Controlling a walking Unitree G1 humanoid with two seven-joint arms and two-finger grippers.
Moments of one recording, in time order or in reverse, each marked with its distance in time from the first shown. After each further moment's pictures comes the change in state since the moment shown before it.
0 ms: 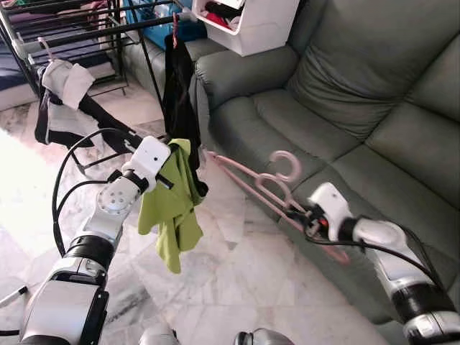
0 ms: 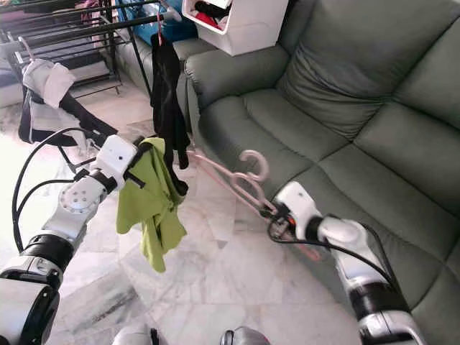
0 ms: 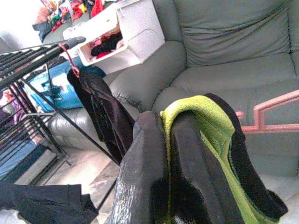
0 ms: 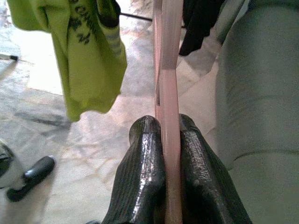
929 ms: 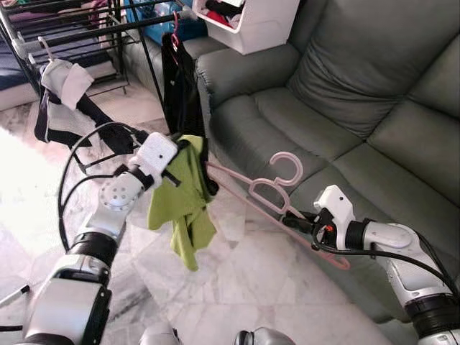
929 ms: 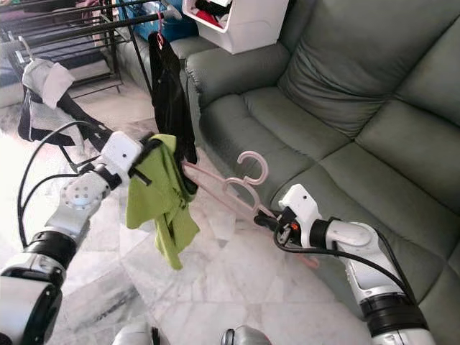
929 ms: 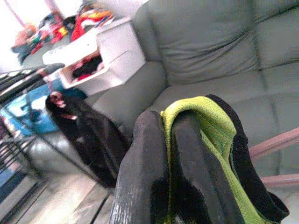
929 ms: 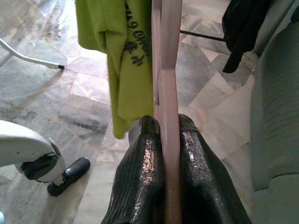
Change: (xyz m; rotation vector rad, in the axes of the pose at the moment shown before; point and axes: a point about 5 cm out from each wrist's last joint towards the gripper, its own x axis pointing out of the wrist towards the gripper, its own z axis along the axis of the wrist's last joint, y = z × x) left arm 0.006 -0.009 0.018 -0.003 -0.107 -0.106; right arm -0.012 0.011 0.020 -0.001 -0.048 0.146
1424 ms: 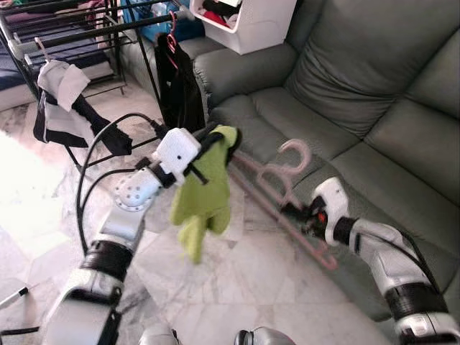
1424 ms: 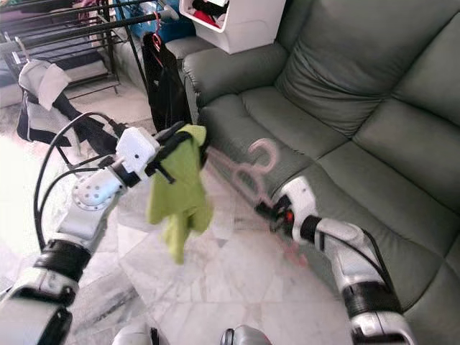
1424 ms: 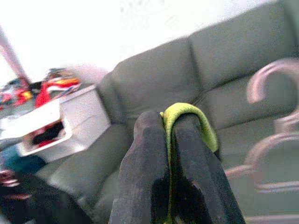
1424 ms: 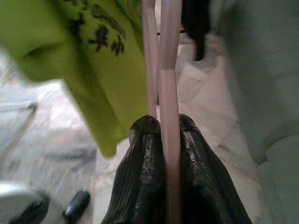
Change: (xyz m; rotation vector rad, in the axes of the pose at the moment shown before) left arm 0.009 -0.032 0.059 -0.078 -0.287 -0.154; right arm 0.020 -0.019 -0.010 0.267 -0.044 -0.217
